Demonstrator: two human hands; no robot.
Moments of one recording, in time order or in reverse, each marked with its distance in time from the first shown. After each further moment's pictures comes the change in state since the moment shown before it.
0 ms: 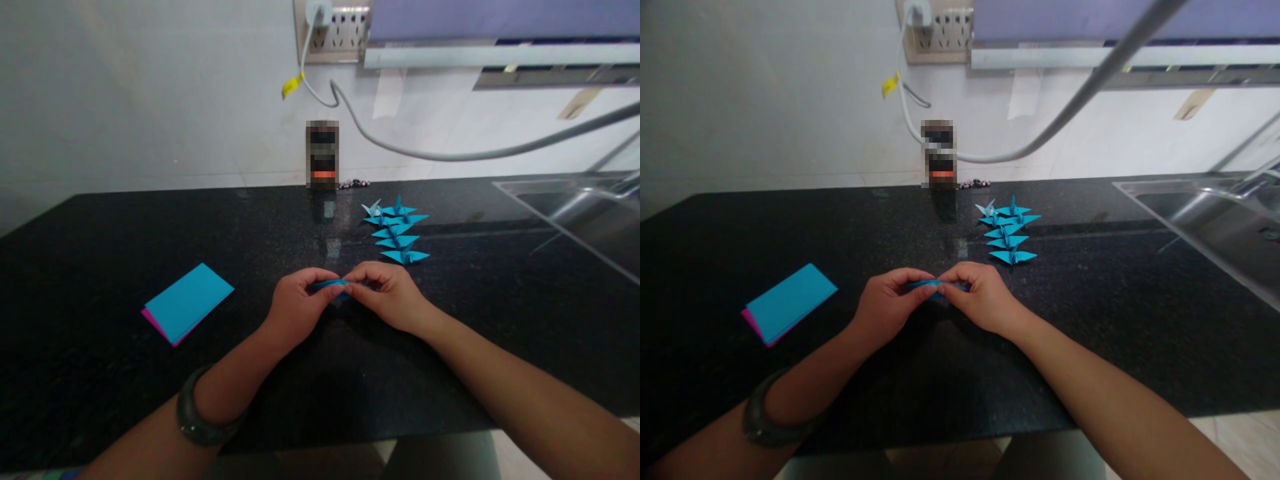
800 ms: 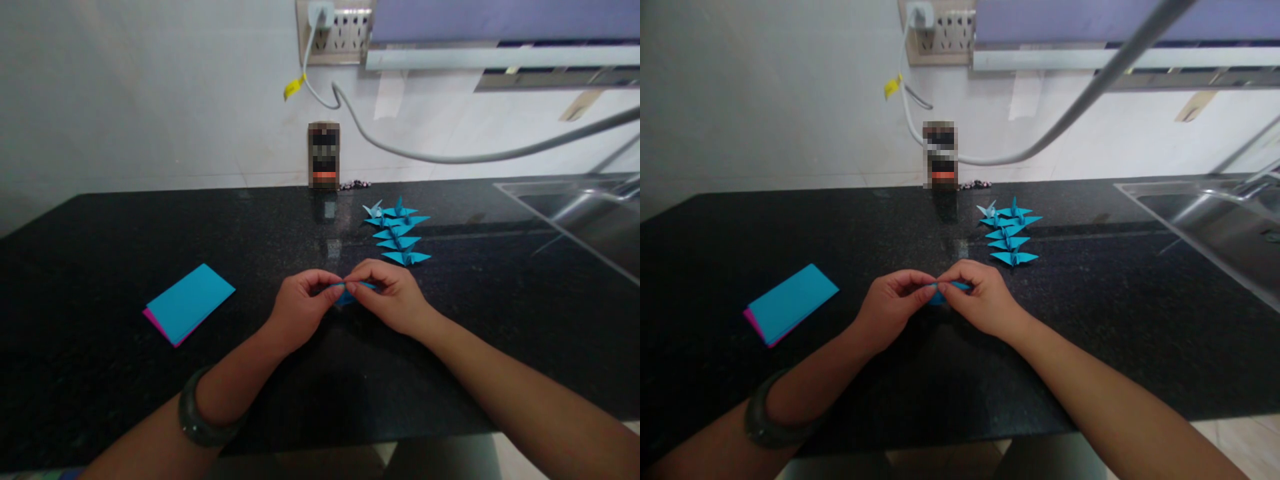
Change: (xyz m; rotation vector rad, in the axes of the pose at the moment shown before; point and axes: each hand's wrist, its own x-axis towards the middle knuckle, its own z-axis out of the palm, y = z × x) left_hand 0.000 0.004 0.002 -0.294 -0.053 -0.120; right_hand -0.001 -0.004 0.002 0.025 0.068 -0.137
